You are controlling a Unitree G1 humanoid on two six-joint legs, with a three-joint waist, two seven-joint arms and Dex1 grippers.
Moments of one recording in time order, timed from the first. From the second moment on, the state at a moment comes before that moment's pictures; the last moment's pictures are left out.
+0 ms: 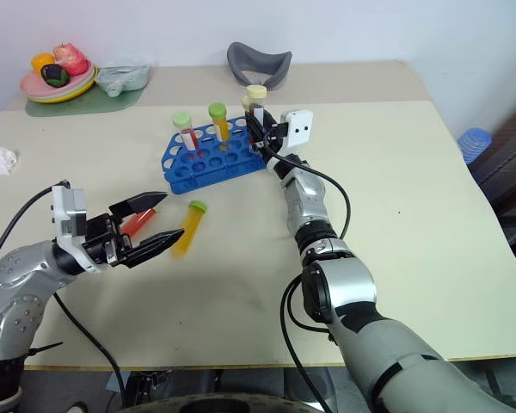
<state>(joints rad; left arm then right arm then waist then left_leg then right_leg) 0.01 0.65 0.26 -0.42 -0.76 0.37 -0.93 -1.04 0.02 -0.23 1.17 0.30 -0.49 0.58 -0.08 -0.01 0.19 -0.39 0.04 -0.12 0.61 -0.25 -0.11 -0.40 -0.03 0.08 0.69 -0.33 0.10</state>
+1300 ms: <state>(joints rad) -0.07 0.62 0.20 -0.39 -0.76 0.38 -0.94 -0.38 -0.44 -0.11 -0.25 0.39 0.59 0.53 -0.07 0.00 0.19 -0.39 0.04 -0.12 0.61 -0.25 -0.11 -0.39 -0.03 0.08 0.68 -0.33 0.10</state>
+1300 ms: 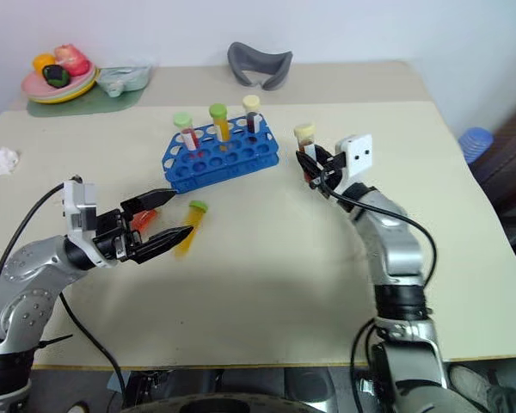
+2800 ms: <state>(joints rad) -0.09 0.58 0.16 -0.33 -0.72 0.36 -0.98 -0.59 -0.60 0.11 -0.25 0.51 1.34 0.47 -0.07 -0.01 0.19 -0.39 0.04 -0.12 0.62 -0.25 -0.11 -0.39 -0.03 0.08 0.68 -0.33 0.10</state>
